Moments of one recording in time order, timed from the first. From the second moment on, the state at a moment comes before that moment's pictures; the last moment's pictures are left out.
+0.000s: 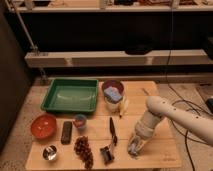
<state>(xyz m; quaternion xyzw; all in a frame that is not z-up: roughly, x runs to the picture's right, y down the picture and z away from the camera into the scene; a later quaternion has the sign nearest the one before) 0.151 0.296 0.759 -0.43 -0.38 -0.22 0.79</state>
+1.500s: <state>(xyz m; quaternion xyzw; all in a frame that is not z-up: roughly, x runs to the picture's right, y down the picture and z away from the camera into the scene) 0.056 0.154 0.705 -0.39 -0.48 -0.22 0.76</state>
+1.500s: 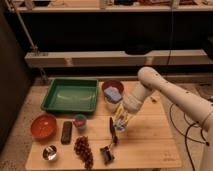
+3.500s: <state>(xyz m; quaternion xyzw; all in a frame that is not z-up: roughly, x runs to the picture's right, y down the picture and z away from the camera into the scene) -0.116 0.085 0.608 -0.15 -0.62 -0.45 0.63</state>
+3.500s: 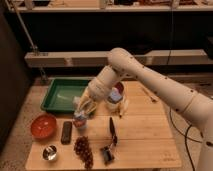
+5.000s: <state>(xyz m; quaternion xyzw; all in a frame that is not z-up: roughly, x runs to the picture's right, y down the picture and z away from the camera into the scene) -0.198 0.219 0.602 -0.14 -0.56 -0.66 0.48</state>
